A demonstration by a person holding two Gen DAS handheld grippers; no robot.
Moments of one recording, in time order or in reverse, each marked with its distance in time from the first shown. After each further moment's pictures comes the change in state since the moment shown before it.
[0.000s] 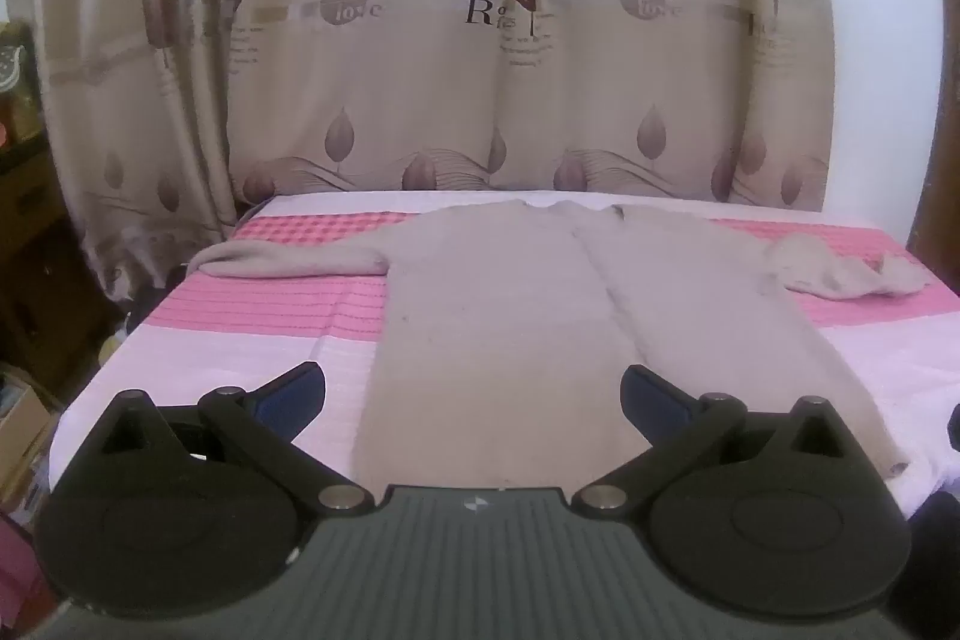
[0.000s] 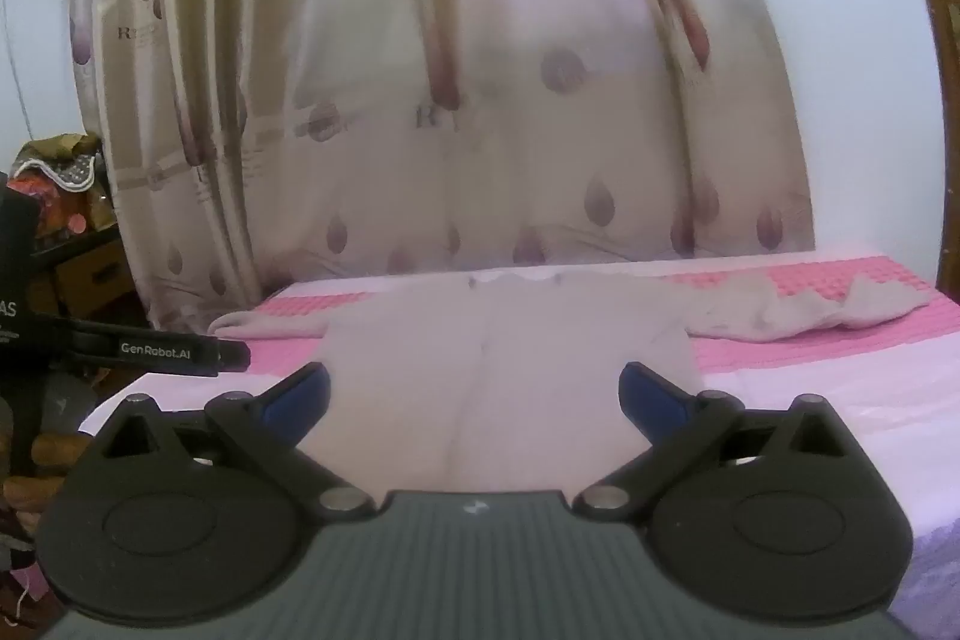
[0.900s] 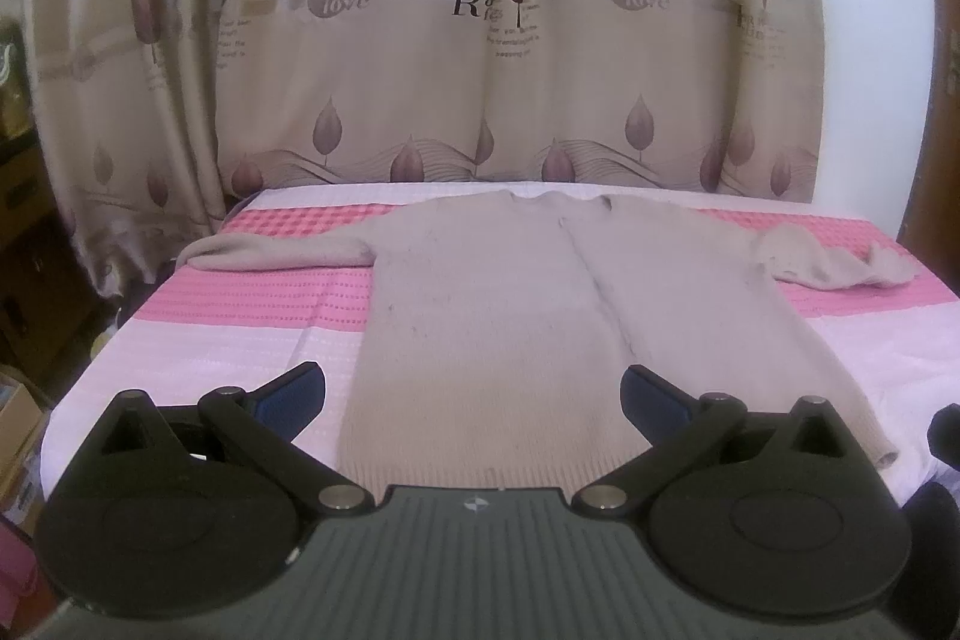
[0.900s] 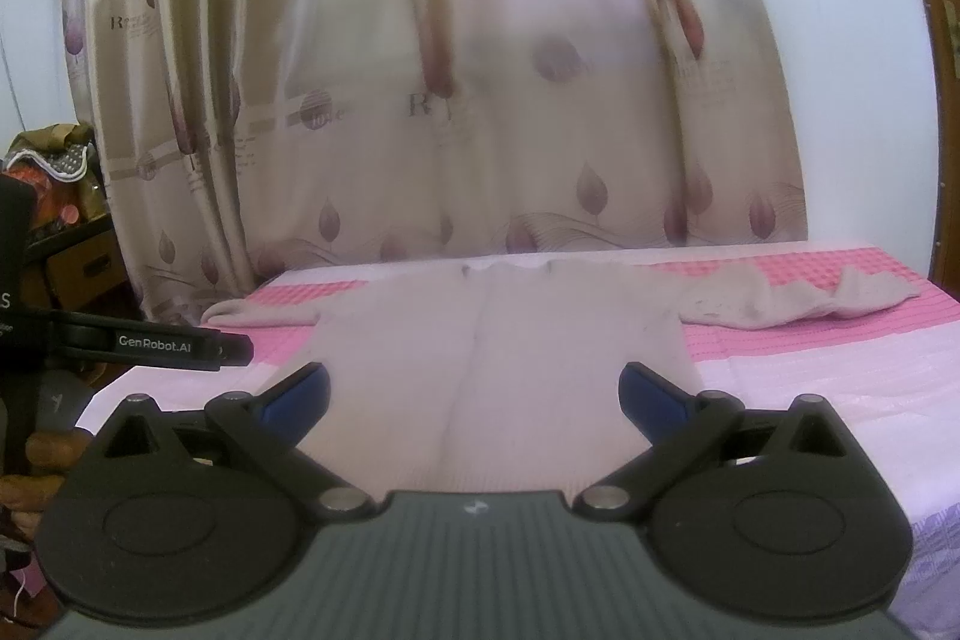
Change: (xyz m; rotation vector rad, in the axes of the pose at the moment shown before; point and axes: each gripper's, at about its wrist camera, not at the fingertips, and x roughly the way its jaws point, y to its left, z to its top) left arm 0.003 -0.011 -0.005 -0.001 0.026 -0.019; right arm 0.003 0.002 0.002 -0.007 0.031 -0.019
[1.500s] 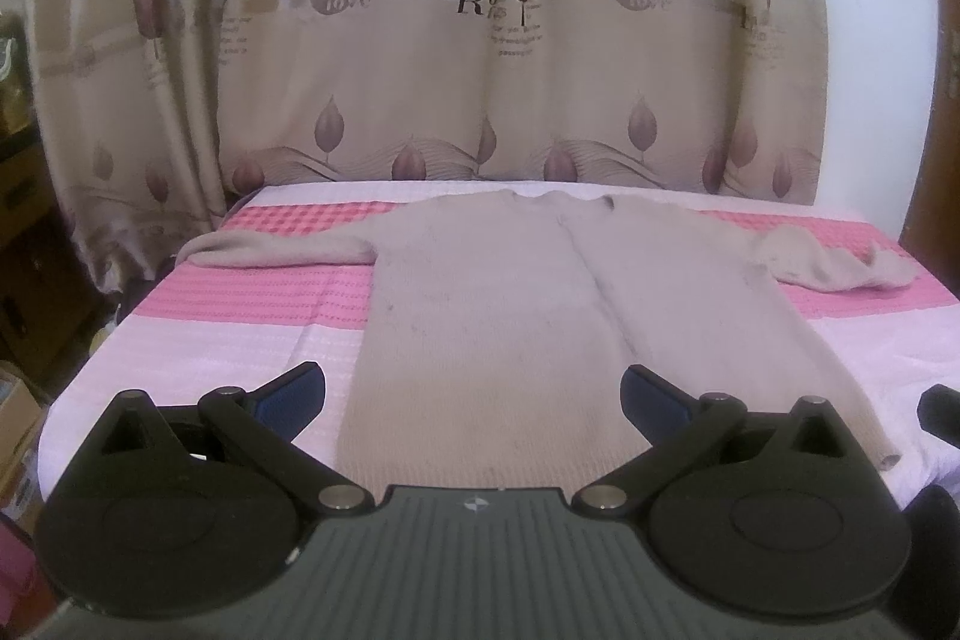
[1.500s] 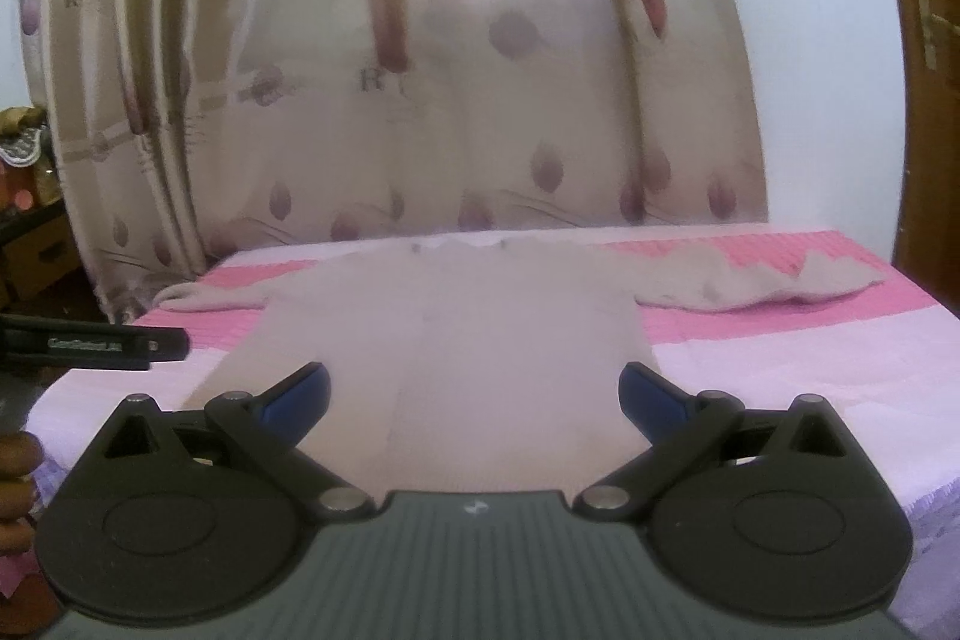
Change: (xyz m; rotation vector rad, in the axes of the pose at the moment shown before) left arm 0.002 0.000 -0.002 -0.007 0.001 0.003; right arm 0.014 -0.012 0.001 0.010 0.064 -0.110
